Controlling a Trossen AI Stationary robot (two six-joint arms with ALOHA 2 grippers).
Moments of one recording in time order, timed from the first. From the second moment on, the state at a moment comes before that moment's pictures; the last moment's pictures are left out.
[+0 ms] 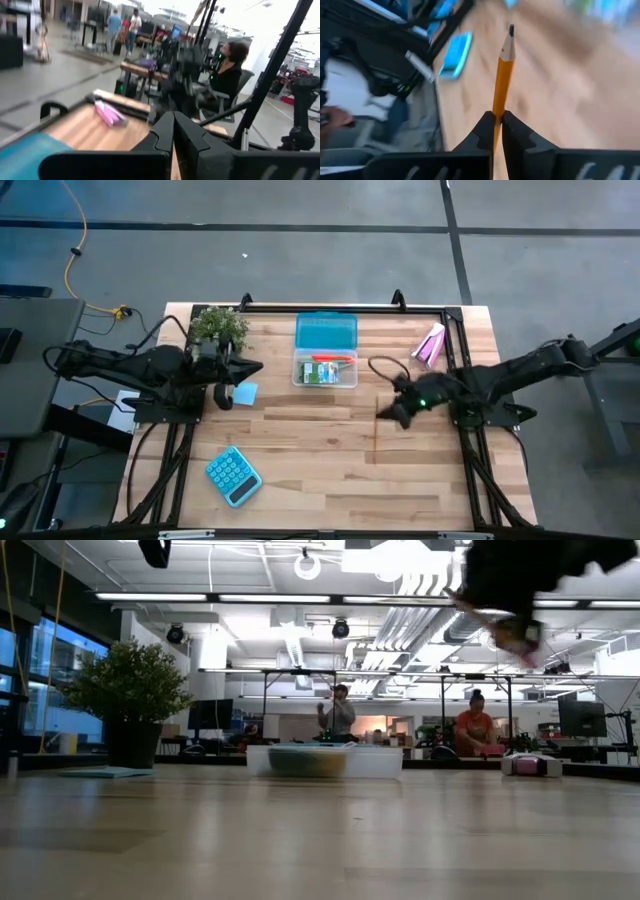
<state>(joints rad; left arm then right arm) -0.07 0.65 0.59 0.12 -0.33 -0.23 0.17 0.96 0.57 -0.10 -0.06 0.95</state>
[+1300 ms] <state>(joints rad) 0.12 0.87 0.79 -0.04 -0.08 -0.34 -0.10 1.36 1.31 -0.44 -0.13 0.10</state>
